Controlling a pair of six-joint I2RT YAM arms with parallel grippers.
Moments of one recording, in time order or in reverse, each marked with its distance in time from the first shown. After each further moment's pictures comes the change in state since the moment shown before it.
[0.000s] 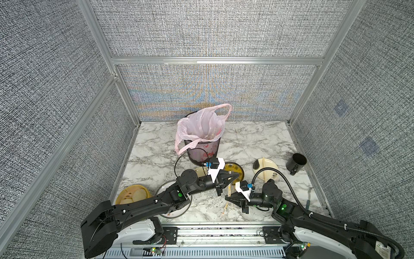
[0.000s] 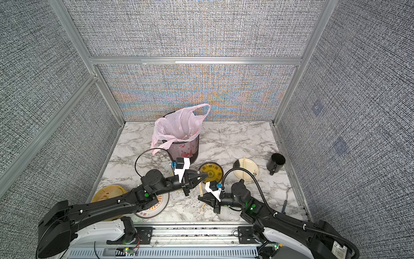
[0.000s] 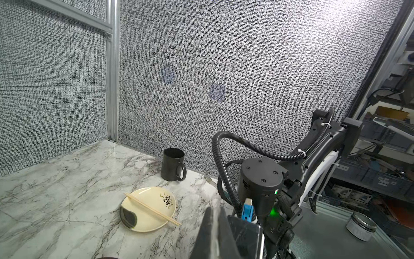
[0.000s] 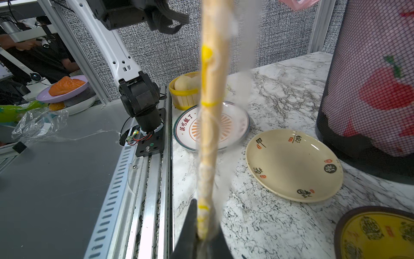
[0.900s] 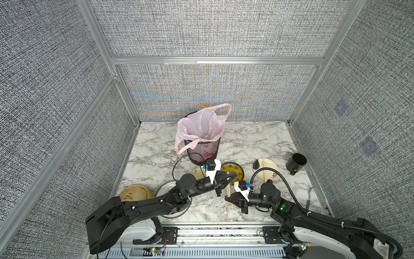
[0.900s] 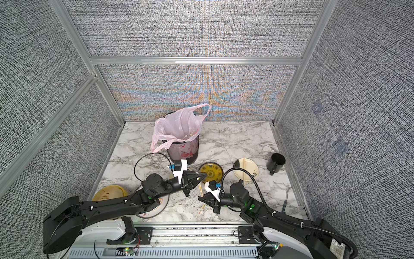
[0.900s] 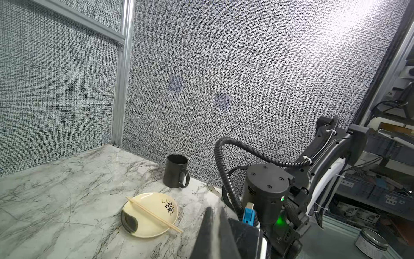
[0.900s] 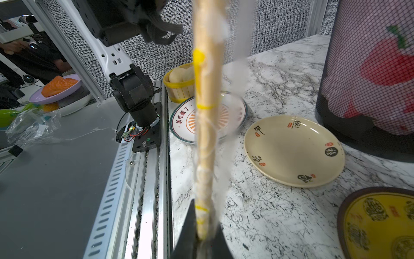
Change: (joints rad) left arm 0.002 0.065 -0.091 0.211 -0.037 -0.040; right arm 0.001 0.039 -0.008 0.011 0.022 0.035
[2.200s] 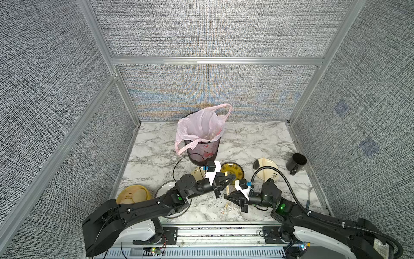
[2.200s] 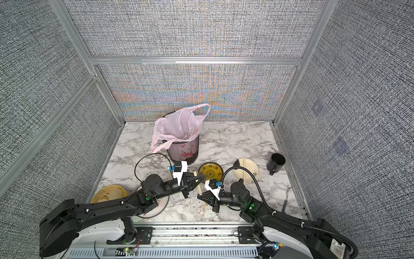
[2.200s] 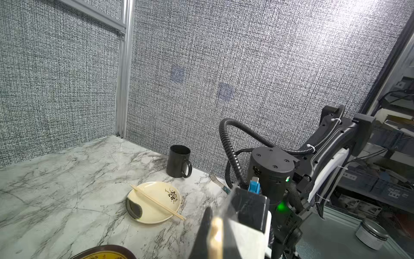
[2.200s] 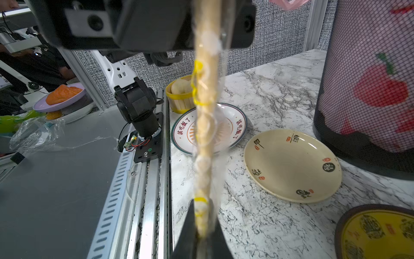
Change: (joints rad) left arm -0.002 -0.048 -0.023 -0.072 -0.008 0.017; right arm 0.001 -0.020 0.019 0.009 0.004 0.008
